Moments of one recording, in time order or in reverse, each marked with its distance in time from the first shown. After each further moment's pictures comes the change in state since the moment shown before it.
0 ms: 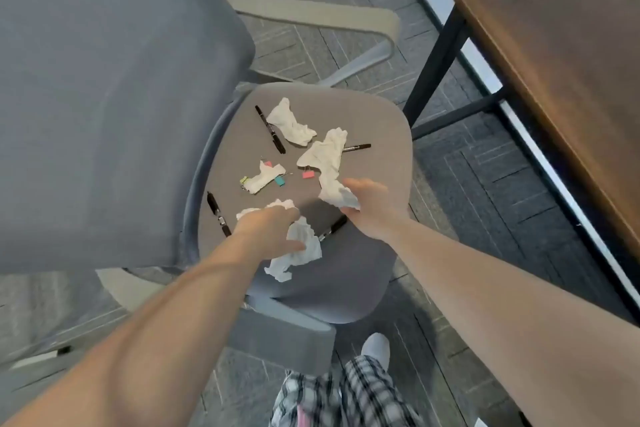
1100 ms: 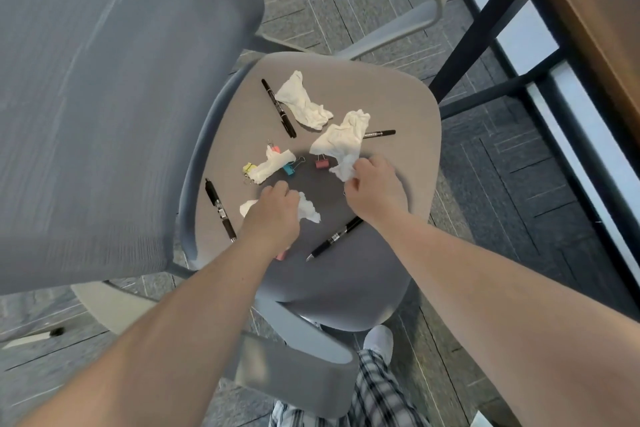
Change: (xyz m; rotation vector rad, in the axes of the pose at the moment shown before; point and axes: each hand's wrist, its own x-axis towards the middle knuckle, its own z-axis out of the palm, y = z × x) left_hand 0.041 -0.020 0.029 -0.082 0.208 -0.087; right_hand 0.052 -0.019 0.035 0.070 0.192 0.135
